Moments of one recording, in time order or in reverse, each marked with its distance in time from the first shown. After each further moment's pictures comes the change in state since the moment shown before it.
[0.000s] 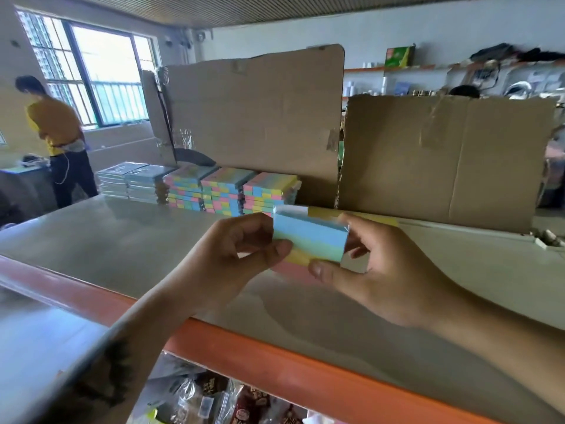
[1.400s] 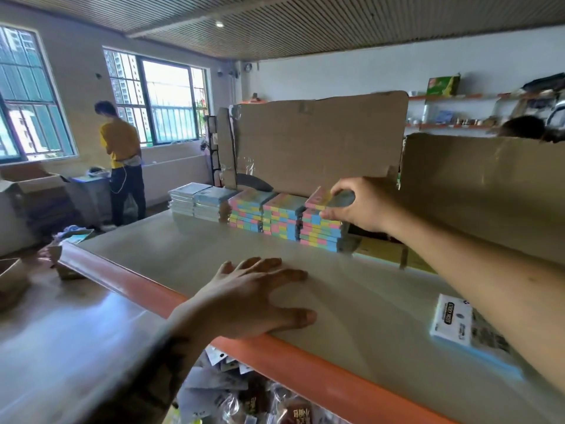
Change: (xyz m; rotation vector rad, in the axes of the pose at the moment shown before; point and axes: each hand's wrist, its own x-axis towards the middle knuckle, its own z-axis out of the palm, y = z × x) left_hand -0.030 0.001 -0.051 0.967 -0.294 -0.397; right_hand 0.188 0.027 0.020 -0.472 -0.004 0.106
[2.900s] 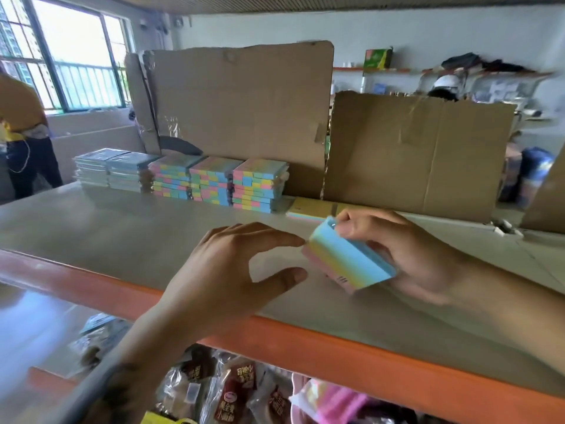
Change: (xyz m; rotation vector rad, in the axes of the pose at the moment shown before) left_hand -0.007 0.068 0.023 -0.374 0.469 0.328; right_hand -0.199 -0.001 -0.051 1.105 -0.322 0.281
